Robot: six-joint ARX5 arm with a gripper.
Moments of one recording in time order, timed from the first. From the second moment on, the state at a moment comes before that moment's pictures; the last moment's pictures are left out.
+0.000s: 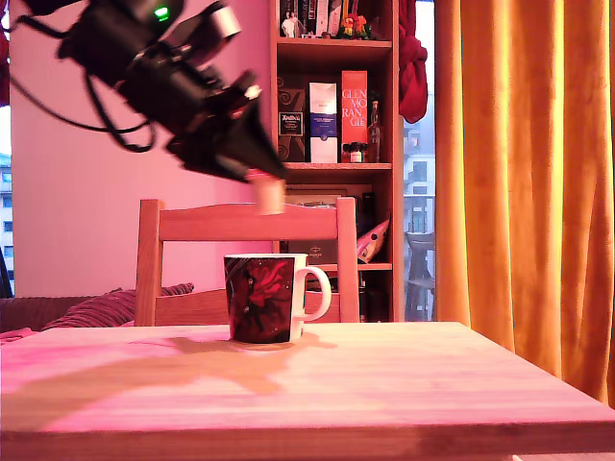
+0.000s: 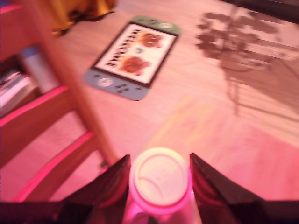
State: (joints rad) arm -0.44 1.65 1.18 -0.16 0.45 0.20
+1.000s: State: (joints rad) arm -0.45 1.74 1.18 -0.17 0.45 0.20
